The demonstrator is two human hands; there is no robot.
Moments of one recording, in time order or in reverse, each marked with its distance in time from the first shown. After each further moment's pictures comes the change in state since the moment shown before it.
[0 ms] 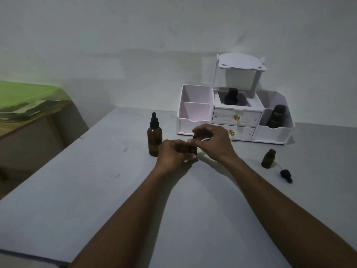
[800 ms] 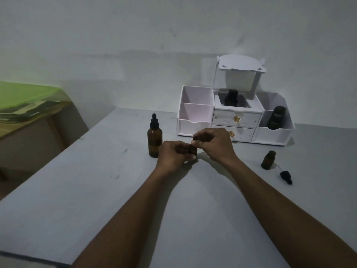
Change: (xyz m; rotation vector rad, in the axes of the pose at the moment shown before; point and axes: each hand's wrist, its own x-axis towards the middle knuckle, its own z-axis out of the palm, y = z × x) left_hand 0.002 -0.003 0.001 -0.089 -0.008 -0.038; right_hand -0.001 0.001 0.000 -0.007 0.007 0.050
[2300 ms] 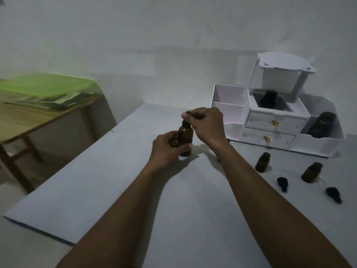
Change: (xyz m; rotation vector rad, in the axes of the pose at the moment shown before) left_hand 0.012 0.007 -0.097 0.289 0.186 0.100; right_hand 0.041 -0.092 0.080 0.094 0.016 -0.038
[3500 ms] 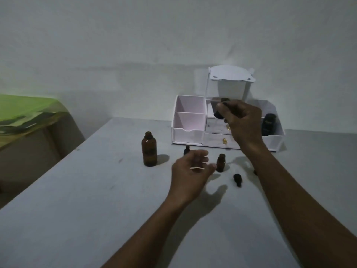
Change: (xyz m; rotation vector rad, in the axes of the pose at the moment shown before) left_hand -0.088 0.057 0.115 -0.060 -0.181 0.164; right_hand -0.024 0.022 -0.171 0.075 0.341 -0.151
